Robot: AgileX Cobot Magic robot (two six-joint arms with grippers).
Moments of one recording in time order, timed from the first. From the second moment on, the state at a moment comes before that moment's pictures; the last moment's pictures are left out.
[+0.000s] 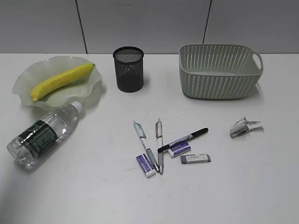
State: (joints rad) left arm 0.00 1.33 -1.70 -0.16 1.21 0.11; right arm 0.02 -0.01 -0.51 0.01 1.04 0.02
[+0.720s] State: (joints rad) left arm -0.08 0.42 -0.61 -0.16 1.03 0.11; right arm 0.02 -0.01 -0.51 0.06 1.04 0.02
